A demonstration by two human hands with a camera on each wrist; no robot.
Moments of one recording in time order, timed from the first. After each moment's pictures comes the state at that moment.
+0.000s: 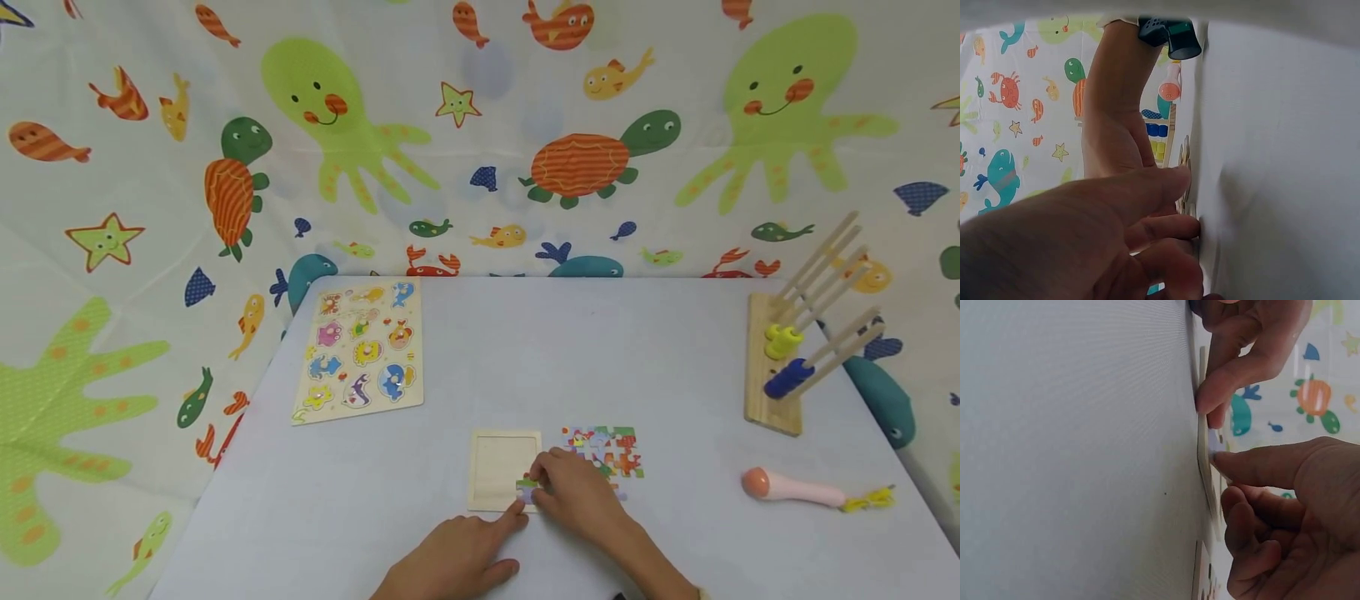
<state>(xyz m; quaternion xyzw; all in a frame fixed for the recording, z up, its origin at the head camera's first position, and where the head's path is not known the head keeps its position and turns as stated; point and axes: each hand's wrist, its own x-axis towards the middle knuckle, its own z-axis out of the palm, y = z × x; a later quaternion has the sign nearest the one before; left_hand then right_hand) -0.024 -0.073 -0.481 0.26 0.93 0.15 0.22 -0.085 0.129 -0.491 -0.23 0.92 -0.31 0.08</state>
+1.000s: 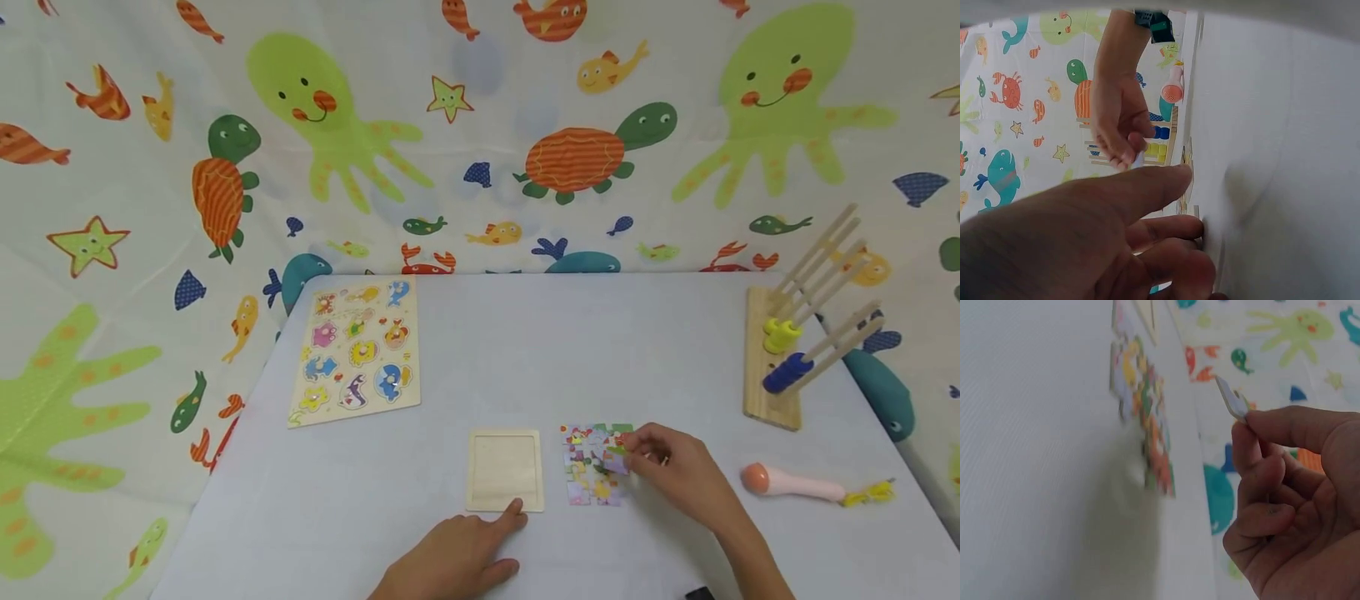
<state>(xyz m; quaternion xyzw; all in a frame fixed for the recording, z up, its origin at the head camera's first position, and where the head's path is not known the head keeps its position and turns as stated) -0.027 -0.072 -0.476 0.26 0.92 0.15 0.24 -0.100 0.242 -0.461 -0.08 0.90 -0.42 0.09</state>
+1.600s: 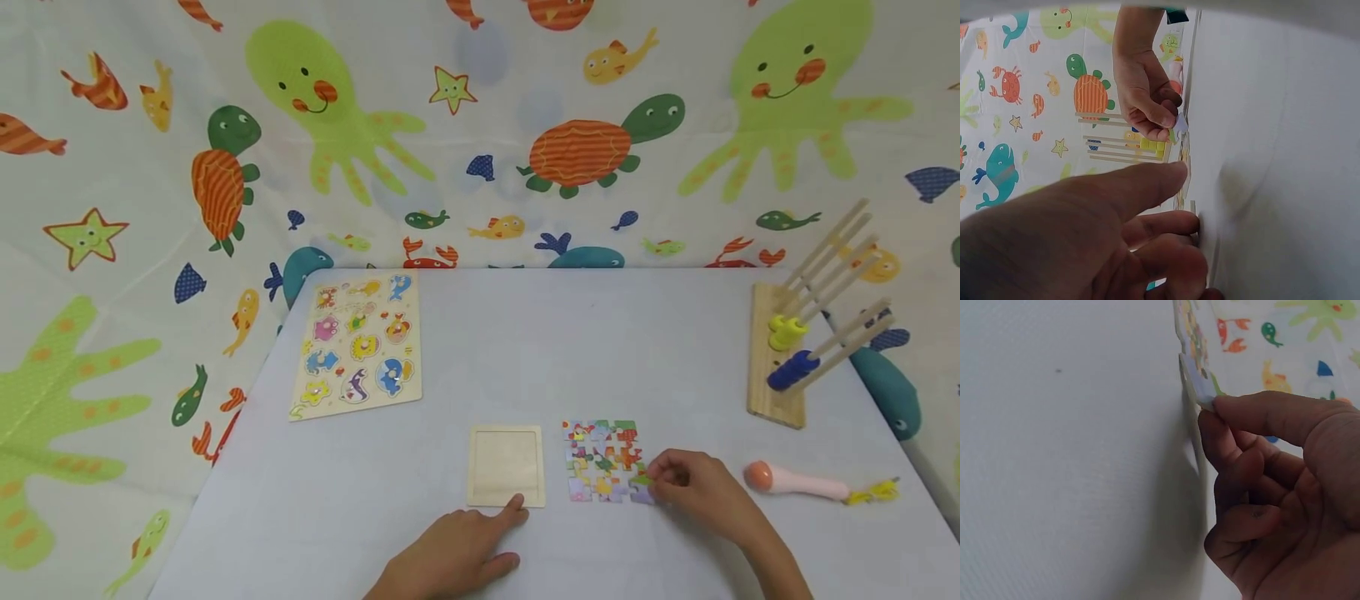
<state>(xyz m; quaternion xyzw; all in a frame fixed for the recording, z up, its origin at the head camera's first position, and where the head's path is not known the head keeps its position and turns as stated) -0.028 -0.075 -0.477 0.26 0.92 0.16 0.25 -0.095 0.276 -0.485 -0.04 0.89 -0.39 0.24</state>
